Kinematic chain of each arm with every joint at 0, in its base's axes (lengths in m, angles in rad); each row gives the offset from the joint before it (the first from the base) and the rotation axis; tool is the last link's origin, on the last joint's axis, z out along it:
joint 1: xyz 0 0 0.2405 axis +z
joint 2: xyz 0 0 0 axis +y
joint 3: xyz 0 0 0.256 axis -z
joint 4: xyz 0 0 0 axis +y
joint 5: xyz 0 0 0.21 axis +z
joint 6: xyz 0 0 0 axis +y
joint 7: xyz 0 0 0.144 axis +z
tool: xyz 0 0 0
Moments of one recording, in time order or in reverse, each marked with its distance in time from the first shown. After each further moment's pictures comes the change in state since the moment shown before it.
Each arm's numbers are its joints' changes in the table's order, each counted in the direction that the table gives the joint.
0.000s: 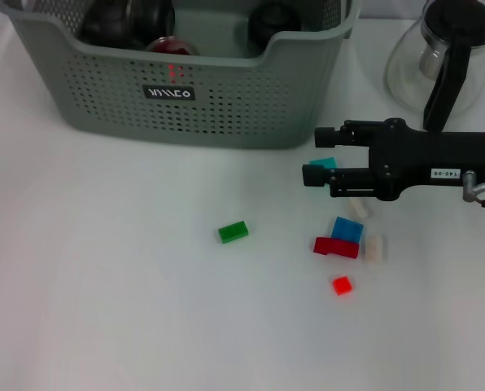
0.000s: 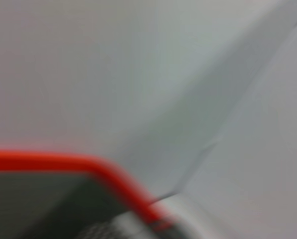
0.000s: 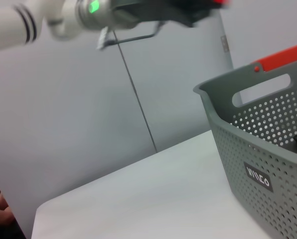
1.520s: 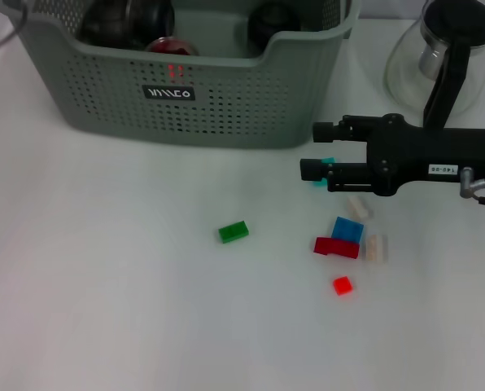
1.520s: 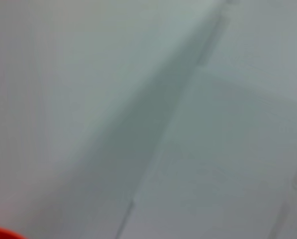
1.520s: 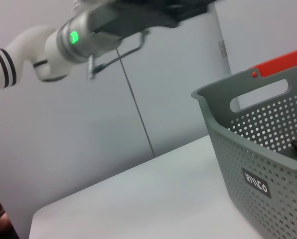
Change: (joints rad) left arm 0.247 -0.115 -0.175 0.072 -0.425 0.037 0.330; right arm 0.000 0.006 -0.008 -0.003 0.006 0.006 -0.002
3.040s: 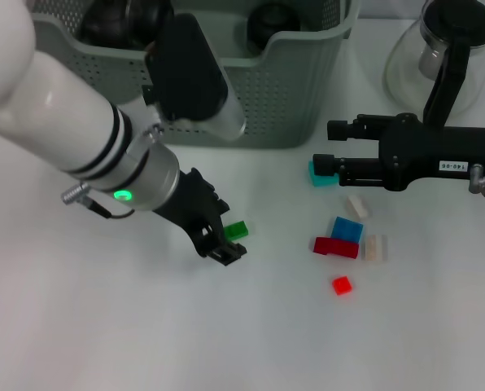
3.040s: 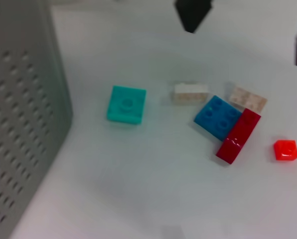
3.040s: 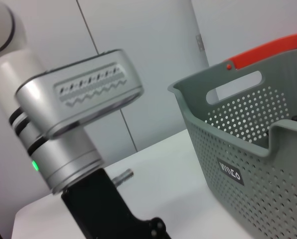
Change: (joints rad) left arm 0.085 -0.195 -0.877 0.550 1.004 -0.257 -0.408; right arm -0.011 -0.015 -0.002 -0.002 -0.006 0.030 0.030
